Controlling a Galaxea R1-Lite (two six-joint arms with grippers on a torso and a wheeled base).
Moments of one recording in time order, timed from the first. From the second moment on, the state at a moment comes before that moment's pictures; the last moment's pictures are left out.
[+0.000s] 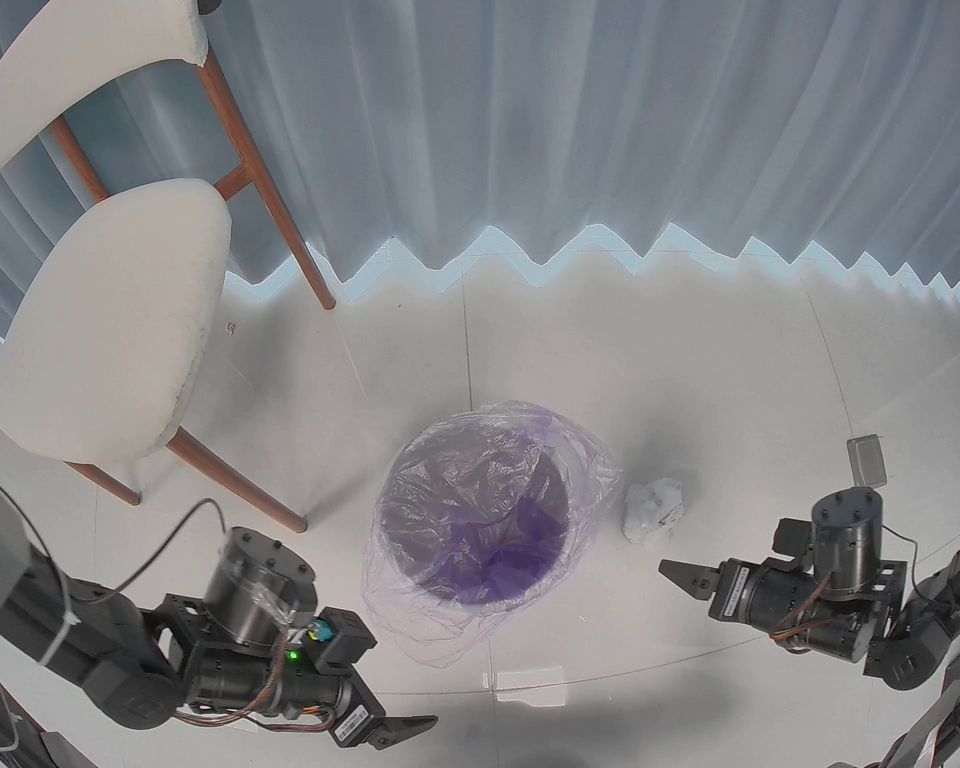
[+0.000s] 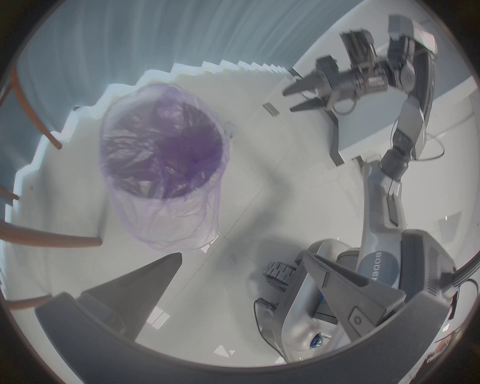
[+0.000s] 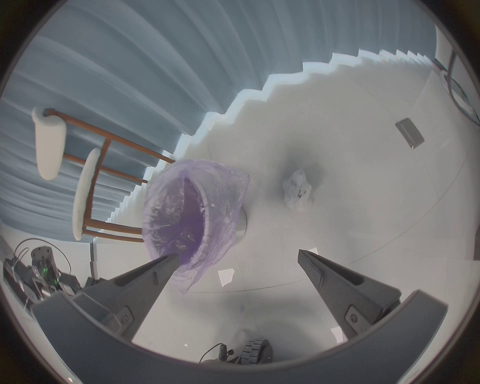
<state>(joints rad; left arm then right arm) -0.67 1.72 -0.43 -0.43 -0.18 0.20 0.38 1.71 -0.27 -0.88 -0.09 0.63</state>
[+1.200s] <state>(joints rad) -0.53 1.45 -0.55 -0.40 -0.34 0.05 0.12 0.41 -0.02 -0.20 -0.16 0.28</state>
